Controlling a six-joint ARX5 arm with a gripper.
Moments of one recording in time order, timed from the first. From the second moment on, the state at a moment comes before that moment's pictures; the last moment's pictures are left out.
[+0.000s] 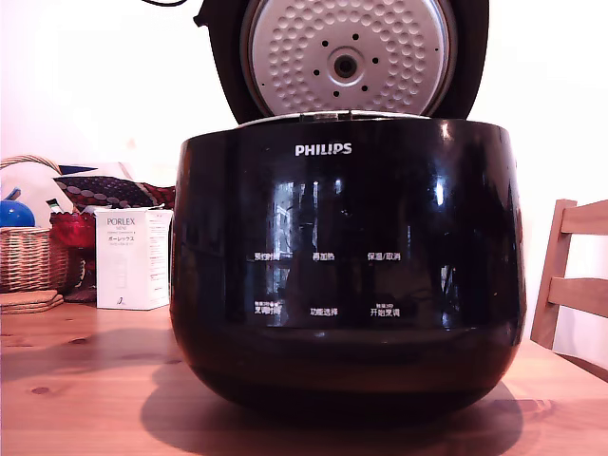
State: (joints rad) arm -0.53 1.98 2.34 -1.35 0.57 0.11
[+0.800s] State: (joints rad) arm -0.56 2.04 2.34 -1.30 0.49 0.16
